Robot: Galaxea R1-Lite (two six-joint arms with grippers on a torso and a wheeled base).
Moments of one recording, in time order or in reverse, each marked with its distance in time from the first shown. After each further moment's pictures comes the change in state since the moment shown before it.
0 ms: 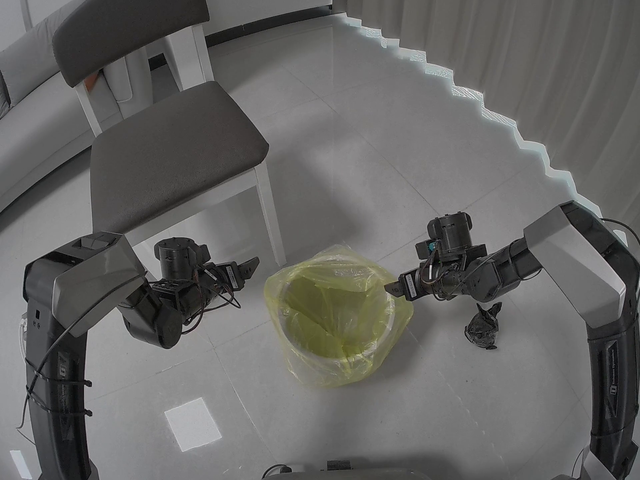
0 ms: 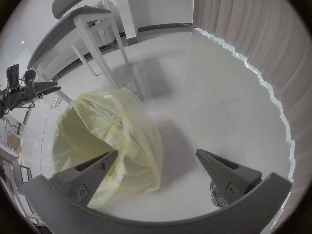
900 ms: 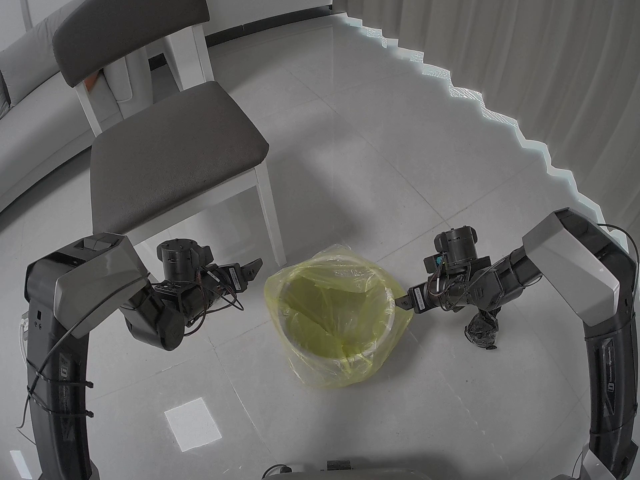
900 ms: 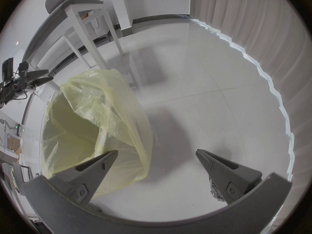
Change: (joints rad) left arm -0.012 0.002 0.005 -0.009 0.000 0.000; right arm -0.039 0.032 0.050 -0.011 0.002 -0.004
